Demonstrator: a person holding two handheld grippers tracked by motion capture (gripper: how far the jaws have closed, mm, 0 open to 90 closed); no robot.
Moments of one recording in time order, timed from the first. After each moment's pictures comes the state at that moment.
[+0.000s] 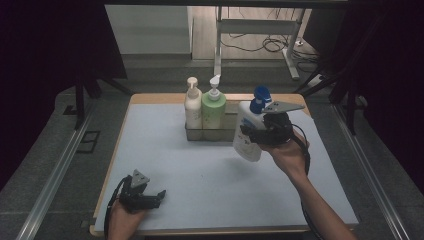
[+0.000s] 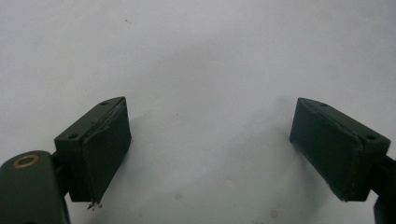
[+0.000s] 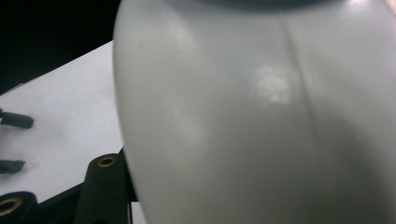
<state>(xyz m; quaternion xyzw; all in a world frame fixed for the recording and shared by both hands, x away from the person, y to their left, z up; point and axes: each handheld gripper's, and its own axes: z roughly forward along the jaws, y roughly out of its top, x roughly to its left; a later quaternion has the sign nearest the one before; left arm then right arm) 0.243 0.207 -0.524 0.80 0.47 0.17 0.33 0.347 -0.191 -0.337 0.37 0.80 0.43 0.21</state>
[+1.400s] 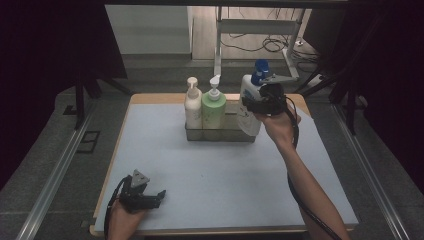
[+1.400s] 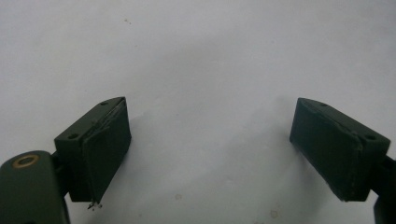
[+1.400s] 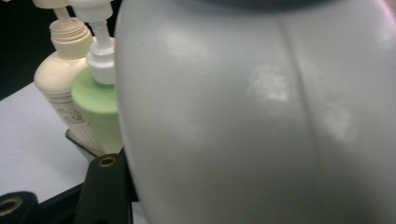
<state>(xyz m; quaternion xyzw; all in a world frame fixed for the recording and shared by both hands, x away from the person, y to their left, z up) 0.243 0.207 -0.524 0.81 0.47 0.17 0.32 0.429 -0.186 -0.330 0.43 0.76 0.42 0.25</state>
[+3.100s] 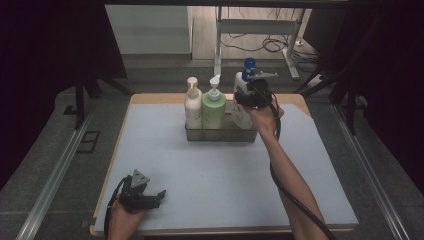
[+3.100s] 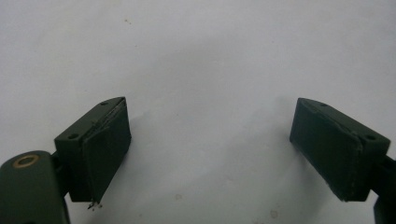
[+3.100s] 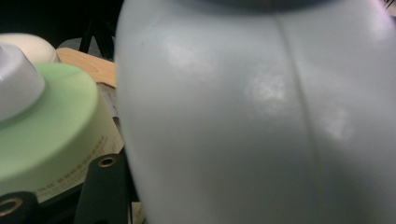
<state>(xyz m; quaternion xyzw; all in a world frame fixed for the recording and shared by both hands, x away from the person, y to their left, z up) 0.243 0.207 -0.524 0.80 0.47 0.17 0.33 0.488 -0.164 -0.372 0.46 0.75 0.40 0.27</state>
